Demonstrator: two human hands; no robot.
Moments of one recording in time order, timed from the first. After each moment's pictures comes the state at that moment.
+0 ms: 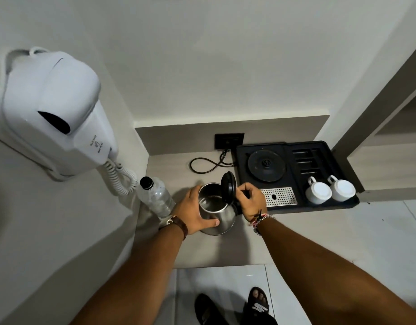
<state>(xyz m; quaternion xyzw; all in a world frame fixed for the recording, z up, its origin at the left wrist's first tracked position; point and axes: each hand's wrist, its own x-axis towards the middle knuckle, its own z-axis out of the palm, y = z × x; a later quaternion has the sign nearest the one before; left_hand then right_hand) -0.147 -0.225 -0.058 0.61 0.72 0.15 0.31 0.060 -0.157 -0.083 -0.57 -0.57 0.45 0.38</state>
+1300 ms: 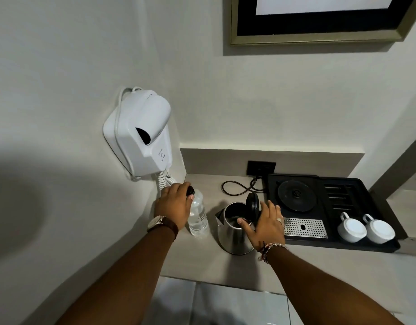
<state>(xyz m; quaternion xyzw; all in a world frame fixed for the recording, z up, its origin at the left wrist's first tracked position) -0.238 -0.271 0.029 0.56 0.81 0.14 0.01 0.027 -0.191 -0.063 -0.61 -0.75 0.22 0.14</state>
